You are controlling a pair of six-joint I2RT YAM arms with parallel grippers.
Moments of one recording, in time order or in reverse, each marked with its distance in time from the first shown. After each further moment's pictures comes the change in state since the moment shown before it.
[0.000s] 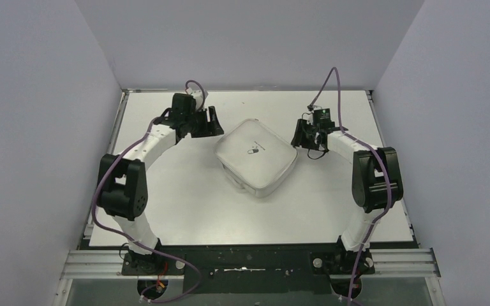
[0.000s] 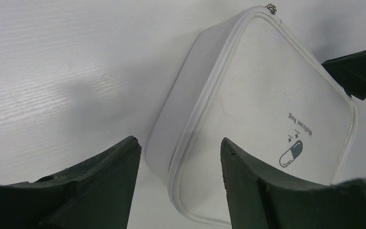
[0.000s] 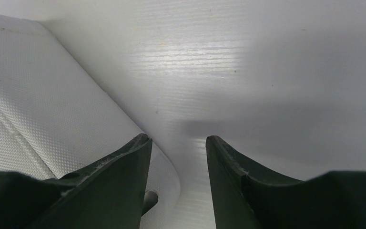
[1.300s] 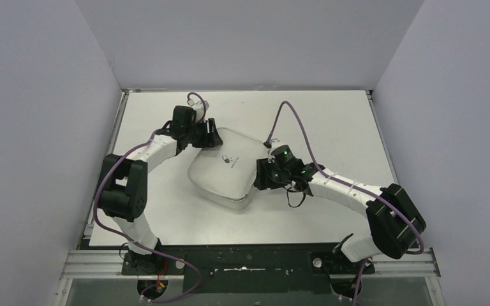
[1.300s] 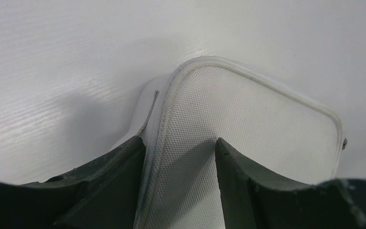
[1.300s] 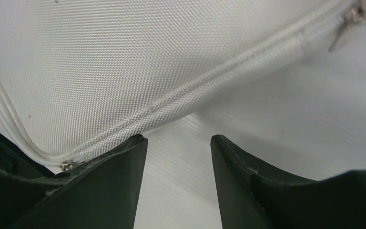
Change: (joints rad) left arm -0.005 0.047 -0.133 0.198 0.048 0.040; right arm 0.576 -0.391 -0.358 0.026 0.097 0.180
